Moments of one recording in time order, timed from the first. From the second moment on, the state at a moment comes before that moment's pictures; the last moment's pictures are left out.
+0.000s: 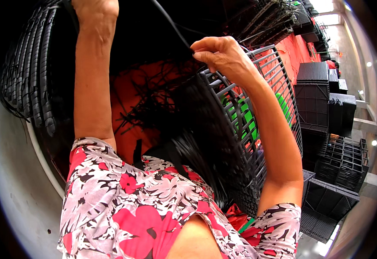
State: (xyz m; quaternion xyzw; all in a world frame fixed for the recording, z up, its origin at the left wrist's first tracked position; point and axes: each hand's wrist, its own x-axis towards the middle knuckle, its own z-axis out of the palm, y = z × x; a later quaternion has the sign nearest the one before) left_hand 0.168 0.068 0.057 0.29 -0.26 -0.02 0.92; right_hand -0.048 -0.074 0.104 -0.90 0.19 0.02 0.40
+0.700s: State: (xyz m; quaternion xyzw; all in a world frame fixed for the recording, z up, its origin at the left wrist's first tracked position) left_hand 0.273 0.007 -0.088 0.43 0.02 -0.21 0.88; right_hand -0.149 -0.081 0.148 -0.97 0.18 -0.08 0.16
